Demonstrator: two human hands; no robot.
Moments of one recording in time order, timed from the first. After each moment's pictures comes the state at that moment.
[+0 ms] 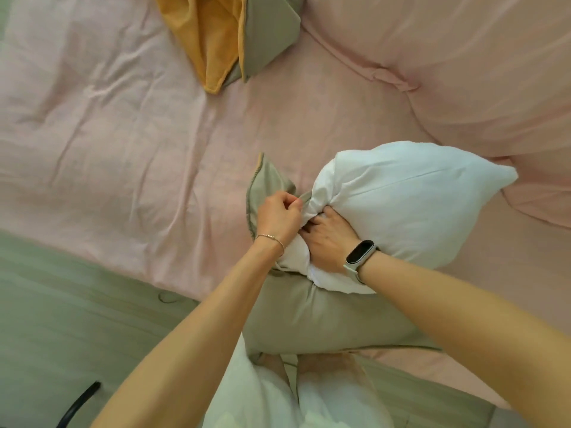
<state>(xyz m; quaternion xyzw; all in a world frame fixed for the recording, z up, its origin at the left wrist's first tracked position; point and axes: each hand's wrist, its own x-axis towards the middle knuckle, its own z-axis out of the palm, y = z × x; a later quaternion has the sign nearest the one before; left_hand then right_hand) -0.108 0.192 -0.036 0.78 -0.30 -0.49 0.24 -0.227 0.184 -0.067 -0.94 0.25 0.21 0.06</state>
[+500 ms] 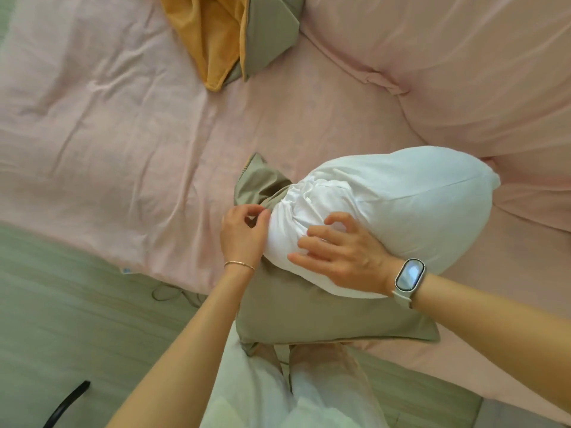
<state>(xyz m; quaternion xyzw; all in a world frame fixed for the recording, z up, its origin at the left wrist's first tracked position) -0.081 0.249 -0.034 0.83 -0.29 -0.38 0.30 -0.259 0.202 -0.006 -0.98 0.13 -0.16 0.04</state>
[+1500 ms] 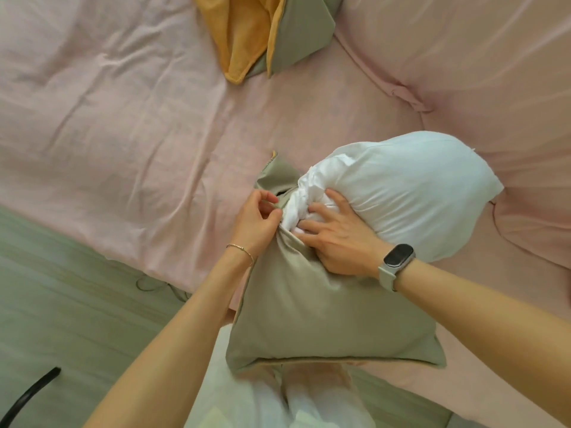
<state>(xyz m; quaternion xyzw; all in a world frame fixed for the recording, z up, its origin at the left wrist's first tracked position) -0.059 0.224 -0.050 0.75 -0.24 -0.52 0.34 -0.221 0.165 -0.034 -0.97 0.14 0.14 0.10</state>
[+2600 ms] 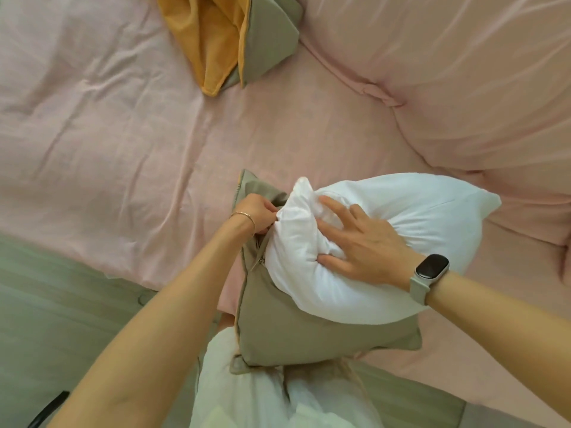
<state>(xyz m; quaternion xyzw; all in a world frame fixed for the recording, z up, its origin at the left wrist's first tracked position) -0.066 0.184 -0.059 0.74 -0.35 -0.57 0.04 -0.275 0.175 0.008 -0.91 0.34 0.19 0.16</state>
